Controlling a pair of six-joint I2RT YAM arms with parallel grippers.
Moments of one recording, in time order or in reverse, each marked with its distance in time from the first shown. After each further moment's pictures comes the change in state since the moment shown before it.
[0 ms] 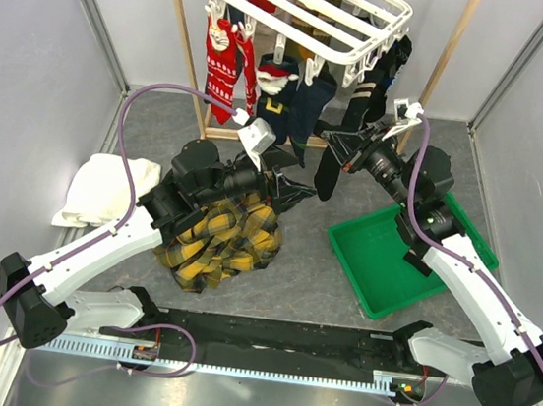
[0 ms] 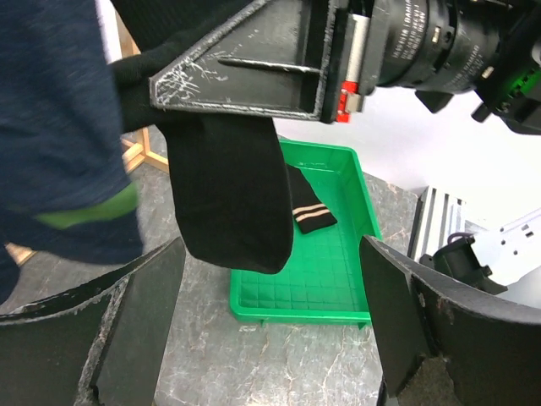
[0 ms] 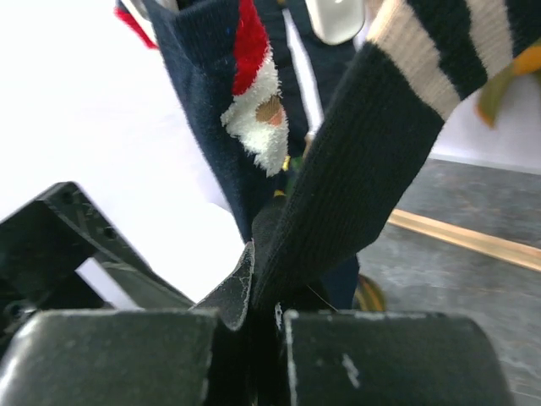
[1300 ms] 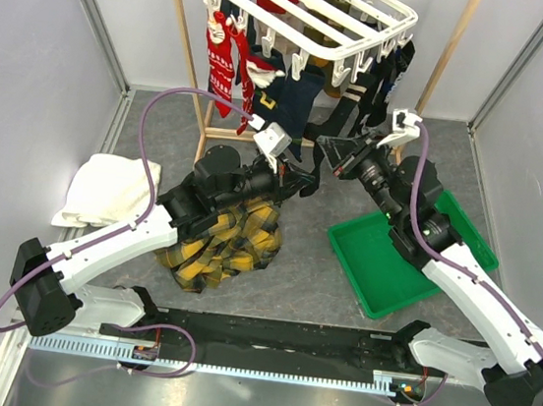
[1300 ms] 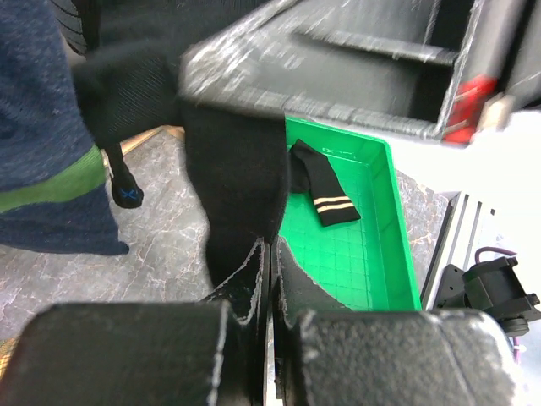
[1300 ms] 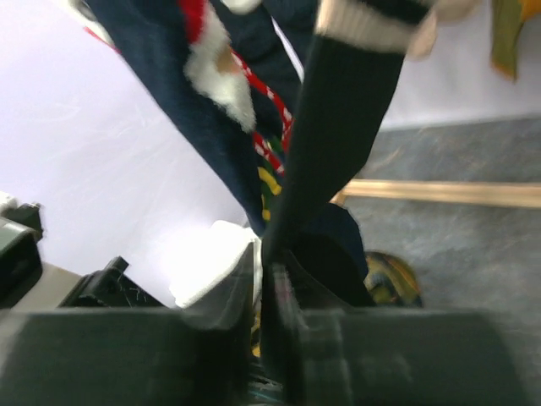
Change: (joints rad) left arm -0.052 0.083 -0.016 0.026 -0.156 -0.032; right arm 0.168 -0.032 0.007 -0.101 0.307 0.150
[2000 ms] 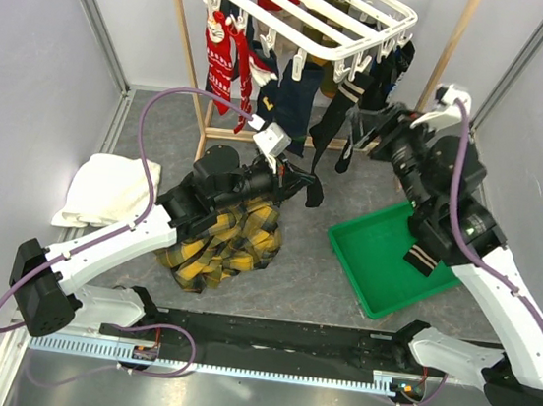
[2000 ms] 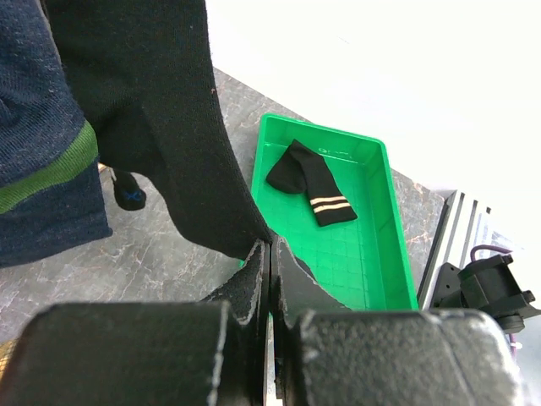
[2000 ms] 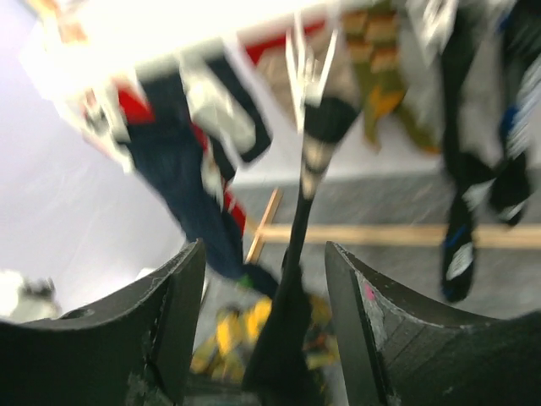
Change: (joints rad) left arm 0.000 -0.005 0.000 0.000 0.011 0.001; right arm 0.000 -0.013 0.317 -0.360 0.241 -0.167
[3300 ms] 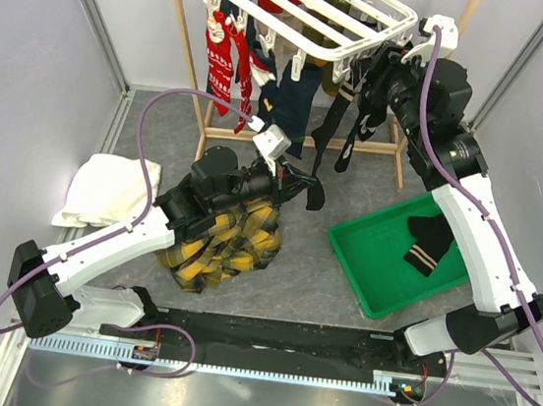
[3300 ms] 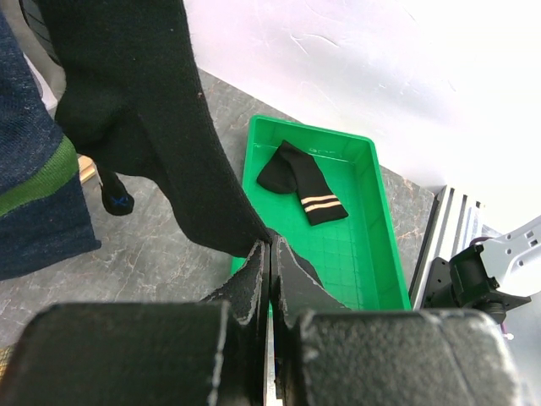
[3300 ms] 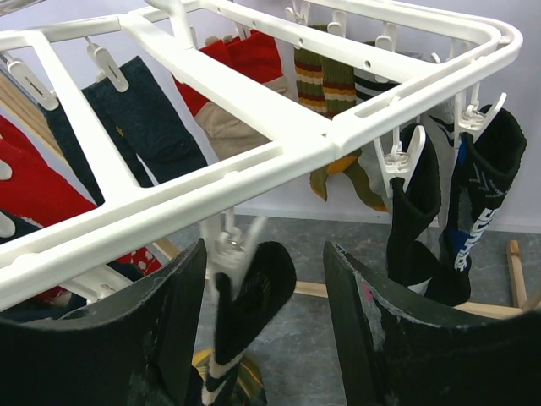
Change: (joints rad) left arm -0.010 -0.014 0.000 -0.004 0.022 0.008; right arm -0.198 0.389 0.434 -0.072 -0.135 -0.177
